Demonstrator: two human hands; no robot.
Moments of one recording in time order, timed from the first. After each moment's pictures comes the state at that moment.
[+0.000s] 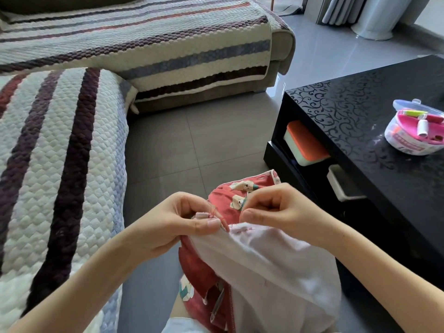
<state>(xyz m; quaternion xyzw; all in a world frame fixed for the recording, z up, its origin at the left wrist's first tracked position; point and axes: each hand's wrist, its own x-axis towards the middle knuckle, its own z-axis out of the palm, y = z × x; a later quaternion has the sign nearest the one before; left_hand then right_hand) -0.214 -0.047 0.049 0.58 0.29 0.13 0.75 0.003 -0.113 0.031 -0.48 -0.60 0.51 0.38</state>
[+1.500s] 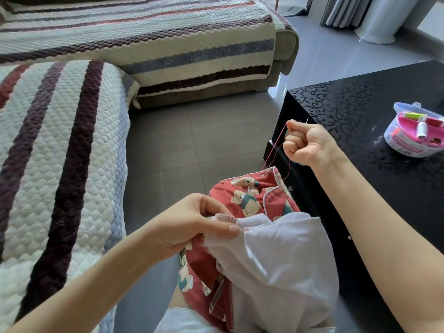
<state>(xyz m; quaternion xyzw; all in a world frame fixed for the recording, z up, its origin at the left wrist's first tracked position) -0.198 -0.064 0.046 0.57 0.38 0.06 0.72 0.078 -0.009 0.028 -0.46 0.02 0.61 0.65</state>
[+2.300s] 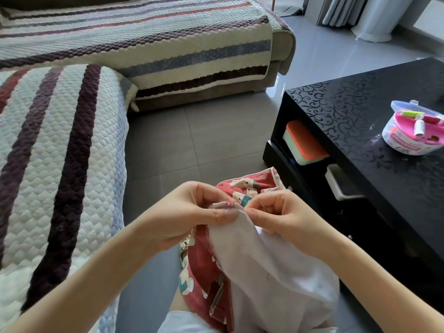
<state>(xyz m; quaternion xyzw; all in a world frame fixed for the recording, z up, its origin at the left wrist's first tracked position) -0.194 -0.058 0.063 0.56 0.34 0.14 0.74 -0.007 -0.132 0.036 -0.48 -0.52 0.57 0.43</state>
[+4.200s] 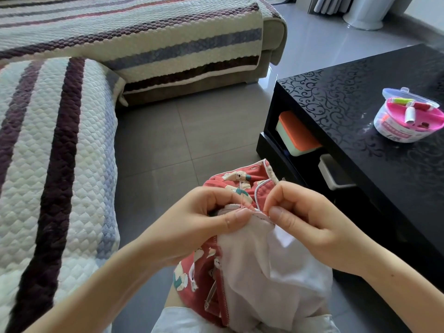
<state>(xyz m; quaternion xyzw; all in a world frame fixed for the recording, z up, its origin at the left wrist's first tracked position) -0.178 -0.086 0.074 0.59 0.27 0.15 0.74 0.009 -0.167 0.053 -0.52 -0.62 0.42 0.41</state>
